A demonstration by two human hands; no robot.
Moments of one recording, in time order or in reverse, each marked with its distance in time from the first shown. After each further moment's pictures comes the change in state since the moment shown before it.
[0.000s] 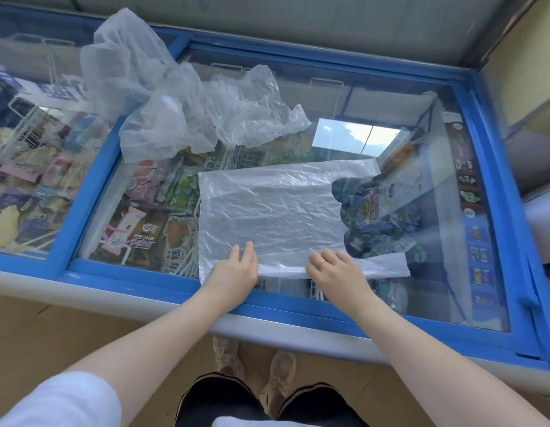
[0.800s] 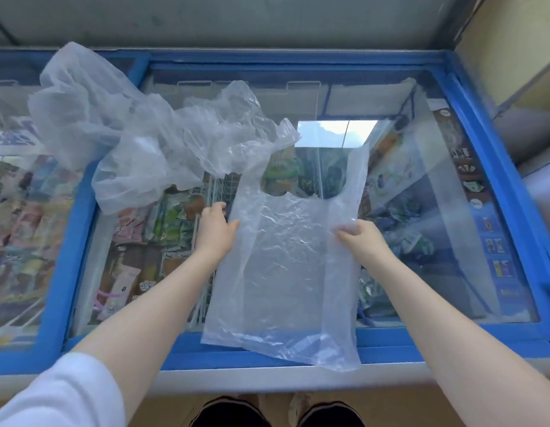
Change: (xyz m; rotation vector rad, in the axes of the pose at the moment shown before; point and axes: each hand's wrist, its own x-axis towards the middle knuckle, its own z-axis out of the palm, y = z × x) left_hand 0.109 -0.103 -0.044 -0.984 0.125 -0.569; right_hand 0.073 0.054 -0.022 1.308 -0.034 1.226
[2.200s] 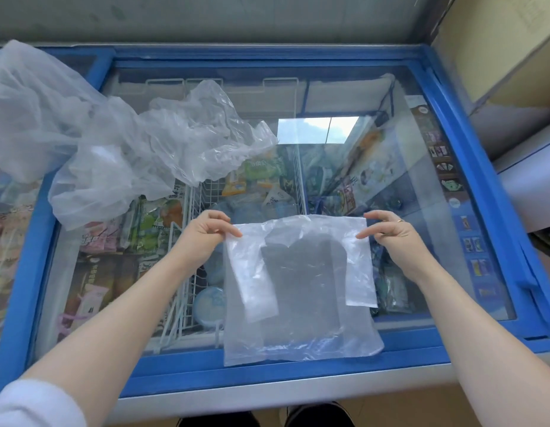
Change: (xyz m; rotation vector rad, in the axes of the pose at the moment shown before) left_hand 0.000 0.009 -0.002 -0.379 -0.297 0.163; right_hand 0.012 0.034 -0.084 0.054 -0.036 -0.163
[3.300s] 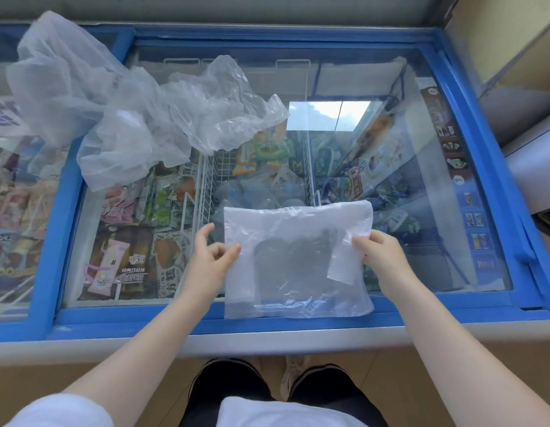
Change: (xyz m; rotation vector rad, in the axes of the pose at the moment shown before) left_hand -0.108 -0.030 0.036 -0.167 0.172 -0.127; right_hand -0.070 0.003 0.058 0.188 0.127 0.347
